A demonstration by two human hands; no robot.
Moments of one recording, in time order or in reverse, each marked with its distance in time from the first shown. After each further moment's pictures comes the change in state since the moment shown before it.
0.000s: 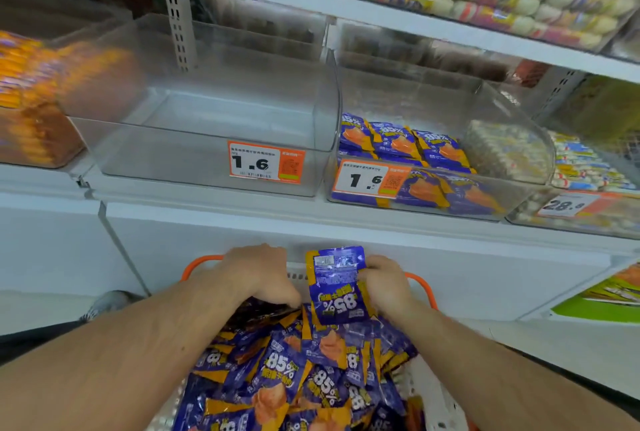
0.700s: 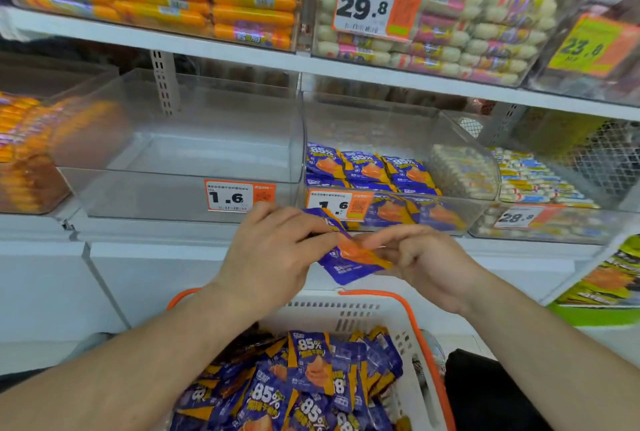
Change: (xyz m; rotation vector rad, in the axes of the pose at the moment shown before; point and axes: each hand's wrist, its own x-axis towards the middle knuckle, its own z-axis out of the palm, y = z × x) left_hand -0.046 0.037 -0.039 0.144 1.427 0.808; right_hand -0.075 -0.092 -0.112 0.463 -0.326 -0.171
